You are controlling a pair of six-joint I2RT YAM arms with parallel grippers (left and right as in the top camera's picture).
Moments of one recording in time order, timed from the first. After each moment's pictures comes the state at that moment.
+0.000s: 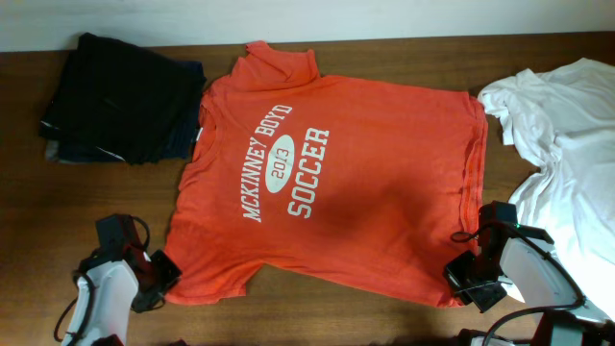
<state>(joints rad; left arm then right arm) 0.39 1.32 0.53 -0.73 0.00 -0.38 -0.25 1.36 0.55 -0.95 -0.07 0.79</state>
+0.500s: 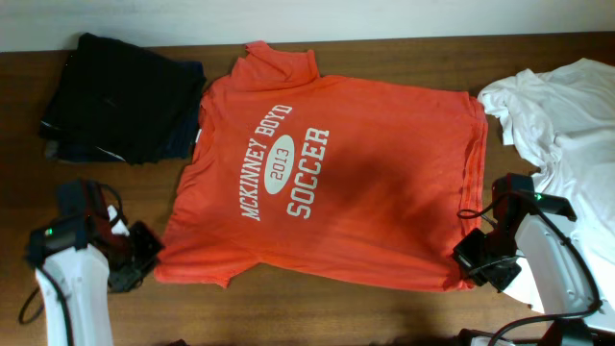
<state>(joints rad) 0.38 1.21 0.96 -1.25 0.15 -0.37 -0.25 1.36 0.81 -1.24 -0.09 0.64</state>
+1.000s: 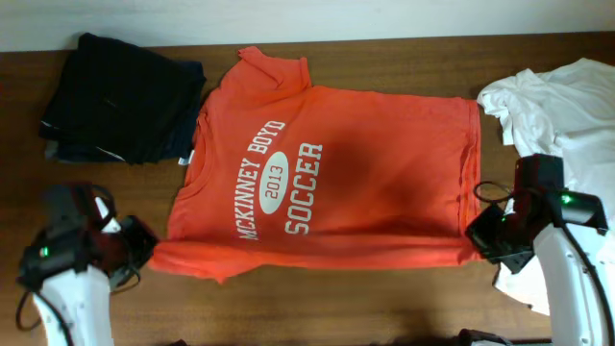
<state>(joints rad) 0.38 1.10 0.99 -1.18 0.15 -0.41 -0.25 1.23 0.99 -1.26 -0.09 0.63</state>
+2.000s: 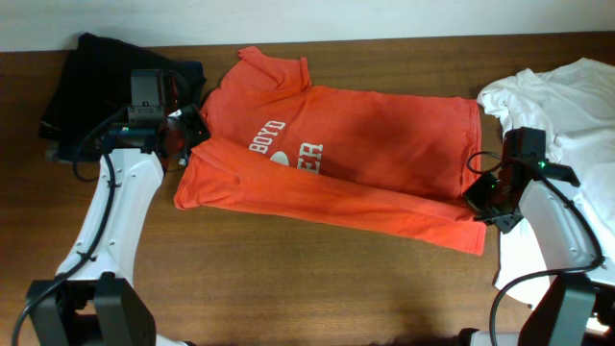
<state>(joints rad) -0.03 1.66 1.37 -0.67 -0.01 -0.44 -0.25 1.53 1.00 -0.86 -0.01 0.61</state>
